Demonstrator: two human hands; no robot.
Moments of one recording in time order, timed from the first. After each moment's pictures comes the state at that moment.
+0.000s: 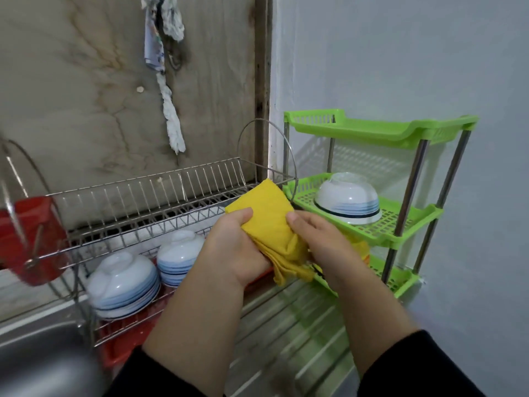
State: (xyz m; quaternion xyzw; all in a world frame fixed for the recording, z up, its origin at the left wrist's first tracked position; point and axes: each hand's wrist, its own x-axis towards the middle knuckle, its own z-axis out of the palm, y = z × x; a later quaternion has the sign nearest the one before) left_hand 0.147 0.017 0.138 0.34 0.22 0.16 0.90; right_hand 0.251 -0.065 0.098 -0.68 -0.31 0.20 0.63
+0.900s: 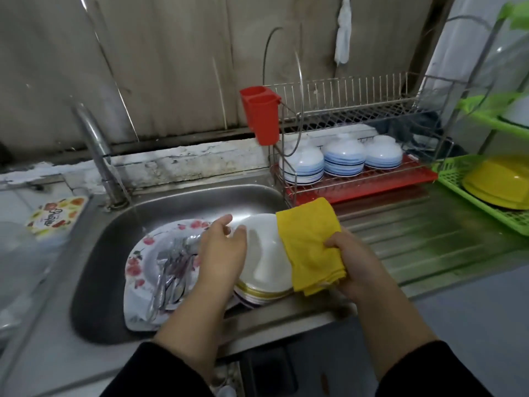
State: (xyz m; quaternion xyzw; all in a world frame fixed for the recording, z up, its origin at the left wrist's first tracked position) left_hand -0.180 0.063 -0.009 0.61 0.56 0.38 0.40; right_hand -0.019 -0.029 -0.016 -0.50 -0.19 0.52 0.66
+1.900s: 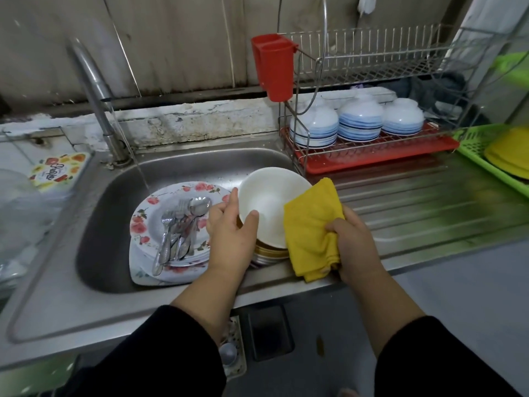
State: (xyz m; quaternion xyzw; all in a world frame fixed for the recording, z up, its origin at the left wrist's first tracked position) left_hand -0.192 0.043 -0.055 0.65 0.52 0.39 0.40; right_hand -0.046 -0.037 -0.049 -0.58 -0.24 0.38 0.68
